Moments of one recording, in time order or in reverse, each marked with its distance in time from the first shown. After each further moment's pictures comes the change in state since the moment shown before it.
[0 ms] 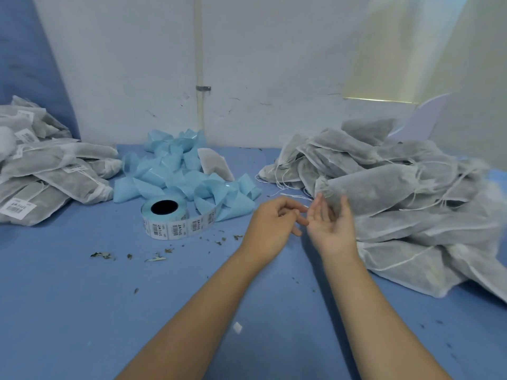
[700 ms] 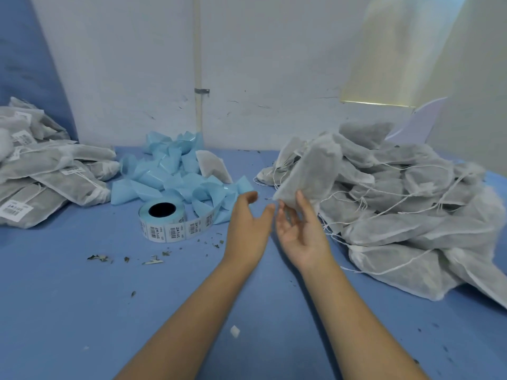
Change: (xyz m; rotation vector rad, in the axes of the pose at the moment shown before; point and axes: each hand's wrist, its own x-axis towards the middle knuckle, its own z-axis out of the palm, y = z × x) left_hand -0.001 -0.015 -0.016 0.074 0.301 -0.023; right_hand -0.017 0.036 0.000 -0.350 -0.139 0.167
